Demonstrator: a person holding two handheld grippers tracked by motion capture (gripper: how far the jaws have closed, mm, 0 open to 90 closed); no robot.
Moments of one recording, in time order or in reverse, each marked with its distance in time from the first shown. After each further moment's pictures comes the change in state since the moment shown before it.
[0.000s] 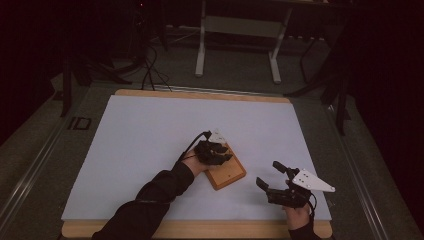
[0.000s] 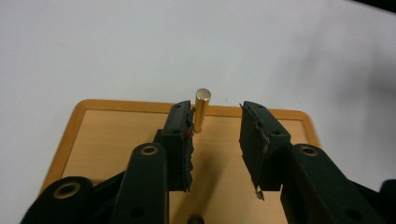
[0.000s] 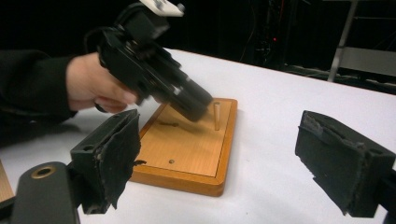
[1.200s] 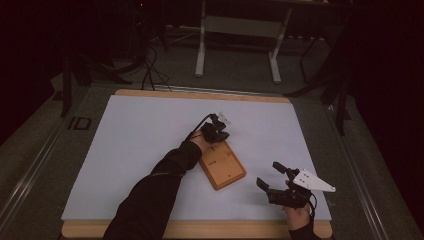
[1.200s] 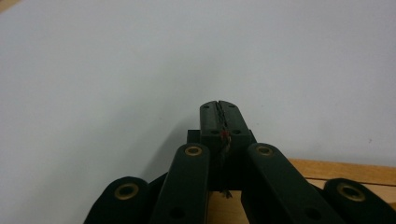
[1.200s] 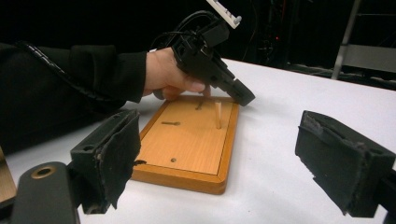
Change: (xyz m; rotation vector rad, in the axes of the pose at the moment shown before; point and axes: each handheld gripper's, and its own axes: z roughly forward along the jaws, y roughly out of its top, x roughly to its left) left arm 0.067 0.028 0.059 0.123 0.107 0.003; right arm -0.002 -0.002 -0.001 -0.003 0.012 0.018
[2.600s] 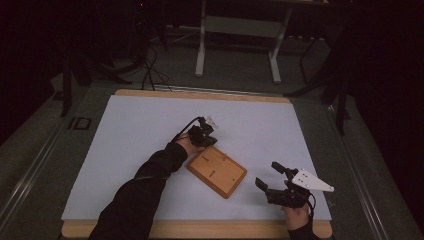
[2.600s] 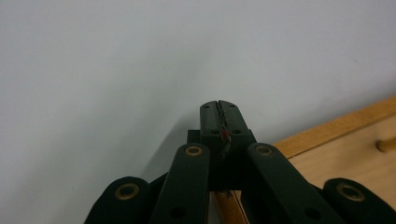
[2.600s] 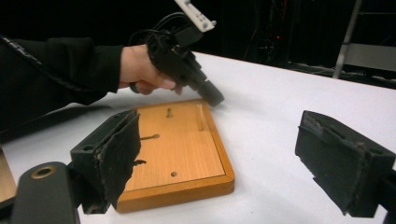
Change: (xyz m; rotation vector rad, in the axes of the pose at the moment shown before) left arm 0.009 -0.032 -0.033 0.087 -0.042 0.023; right arm 0.002 0.000 0.003 0.004 0.001 -0.001
